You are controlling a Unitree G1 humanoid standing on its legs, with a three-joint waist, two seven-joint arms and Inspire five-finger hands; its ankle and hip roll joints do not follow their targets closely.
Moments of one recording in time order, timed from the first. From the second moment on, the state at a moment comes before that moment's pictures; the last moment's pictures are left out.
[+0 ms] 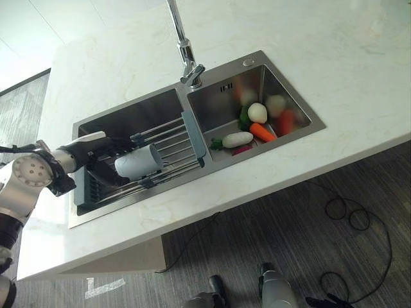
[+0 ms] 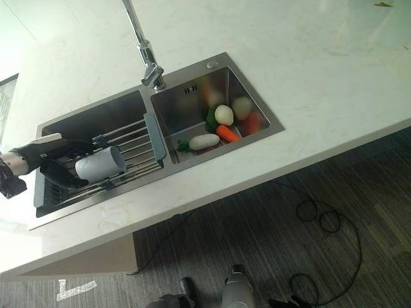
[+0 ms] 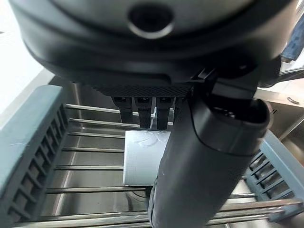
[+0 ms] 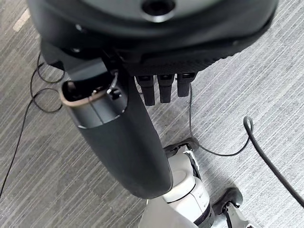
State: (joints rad) left arm -0.57 1.20 -0.37 0.50 -0.10 -0.09 -0.48; right arm 0.08 -0.40 -0.08 1.18 0.52 0.00 0.09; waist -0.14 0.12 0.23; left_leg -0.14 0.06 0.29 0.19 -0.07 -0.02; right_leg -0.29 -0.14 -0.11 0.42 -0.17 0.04
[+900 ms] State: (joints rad) left arm -0.54 1.11 -0.31 0.51 -0.03 -0.05 -0.33; right arm 0.07 -0.43 -0.07 1.13 0.52 -0.04 0.10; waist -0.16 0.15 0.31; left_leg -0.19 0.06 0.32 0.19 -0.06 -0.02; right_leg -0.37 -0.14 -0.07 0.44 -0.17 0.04
